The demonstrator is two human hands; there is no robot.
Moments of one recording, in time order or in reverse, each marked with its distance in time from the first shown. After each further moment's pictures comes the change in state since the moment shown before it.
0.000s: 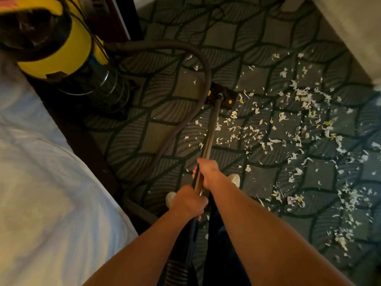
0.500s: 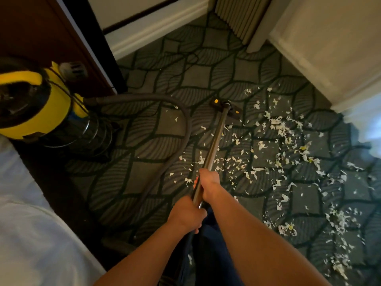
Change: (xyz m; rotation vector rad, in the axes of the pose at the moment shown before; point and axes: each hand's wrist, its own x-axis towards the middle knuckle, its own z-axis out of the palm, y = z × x) left_hand 0.000 0.120 -0.007 0.044 -0.055 0.202; right_hand 0.003 -0.112 -0.042 0.133 0.087 -0.149
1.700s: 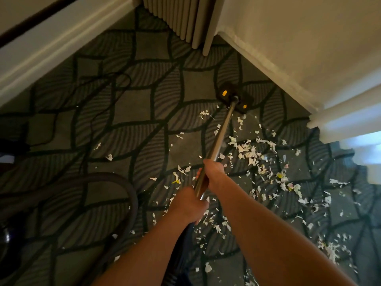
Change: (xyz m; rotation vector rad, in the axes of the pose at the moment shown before) left_hand 0.355 0.358 0.093 0.304 -0.142 0.104; right_hand 0.339 -0.348 -0.138 0.131 0.127 0.085
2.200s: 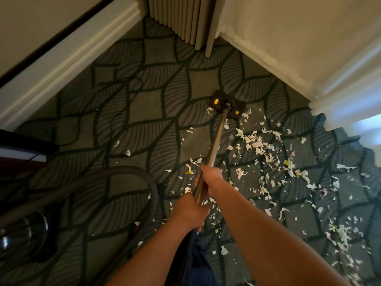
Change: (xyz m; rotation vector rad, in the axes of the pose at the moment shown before) left_hand -0.094 -0.050 -0.013 -0.009 -0.005 -0.077; right_hand -0.070 0.069 0.024 0.031 -0.057 0.018
